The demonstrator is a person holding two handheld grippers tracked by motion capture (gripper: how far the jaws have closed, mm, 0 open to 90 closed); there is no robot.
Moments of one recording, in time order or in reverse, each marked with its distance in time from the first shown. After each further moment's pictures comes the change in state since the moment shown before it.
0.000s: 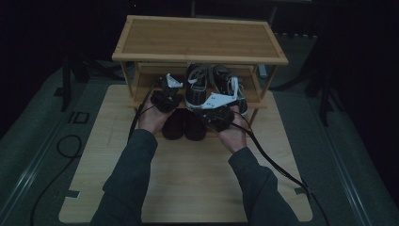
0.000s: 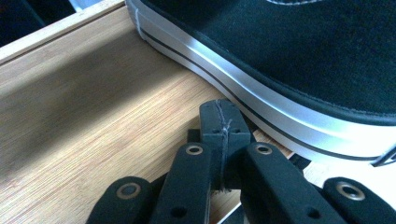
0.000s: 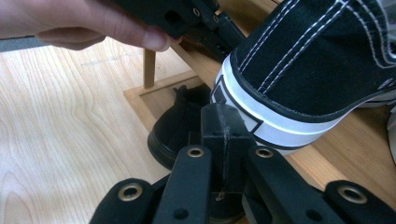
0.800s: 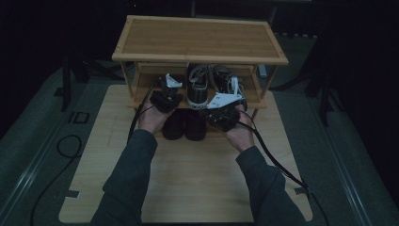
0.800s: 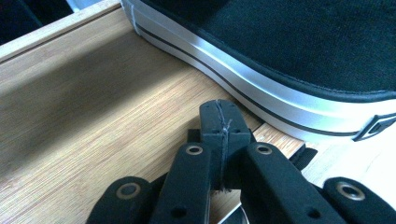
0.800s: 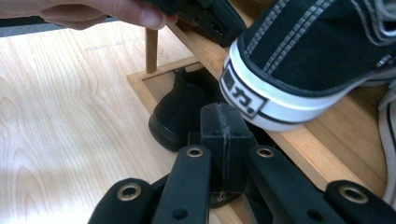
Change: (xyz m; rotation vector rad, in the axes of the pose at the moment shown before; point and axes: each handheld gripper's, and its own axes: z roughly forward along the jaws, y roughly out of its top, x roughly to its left) left arm 0.002 -0.001 0.000 -0.006 -0.010 -0.004; right arm -0.010 -0.006 -0.013 0.051 0.032 -0.007
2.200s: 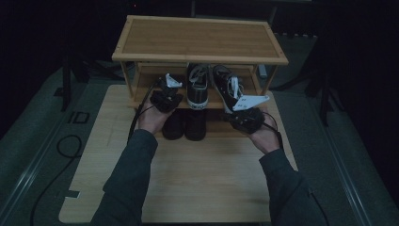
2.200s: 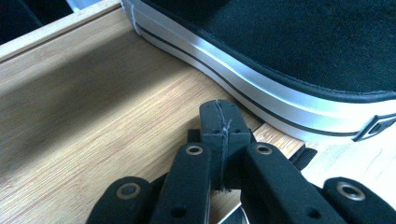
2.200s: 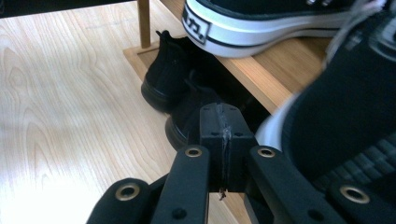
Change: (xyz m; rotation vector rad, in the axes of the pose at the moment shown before) left arm 0.001 0.000 0.000 0.002 -0.007 0.002; right arm -0.033 -0.036 -0.047 0.026 0.023 0.013
